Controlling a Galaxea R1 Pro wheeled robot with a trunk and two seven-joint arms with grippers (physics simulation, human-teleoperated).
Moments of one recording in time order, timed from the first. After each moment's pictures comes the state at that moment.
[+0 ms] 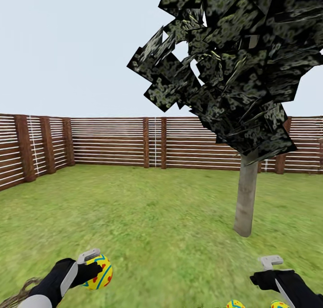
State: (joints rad) left arm -0.52 0.12 0.20 -0.48 0.16 0.59 -0.08; right arm -0.42 -0.31 -0.05 -0.59 0.10 0.44 0.20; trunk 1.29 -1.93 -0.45
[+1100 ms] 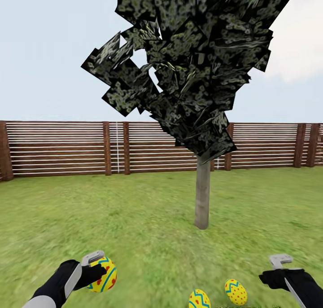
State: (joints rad) left arm -0.52 0.09 0.19 -0.47 0.16 0.59 -0.08; right arm -0.42 -0.37 -0.05 -0.60 0.09 0.44 0.20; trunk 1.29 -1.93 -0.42
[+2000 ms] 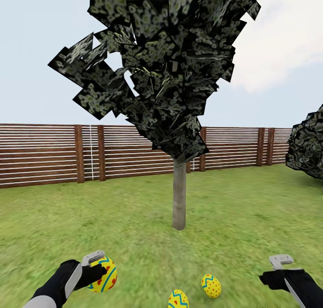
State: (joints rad) left arm -0.52 0.09 0.19 -0.47 0.16 0.59 -0.08; right arm -0.42 -0.36 -0.05 -0.59 0.09 0.45 0.20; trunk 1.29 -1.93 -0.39
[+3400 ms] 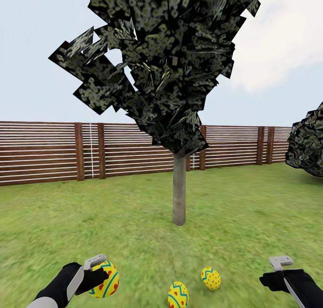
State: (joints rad) left arm -0.52 0.08 0.19 -0.43 0.16 0.59 -0.08; right arm -0.42 -0.36 -0.05 -0.59 0.09 0.48 0.20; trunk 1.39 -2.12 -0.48
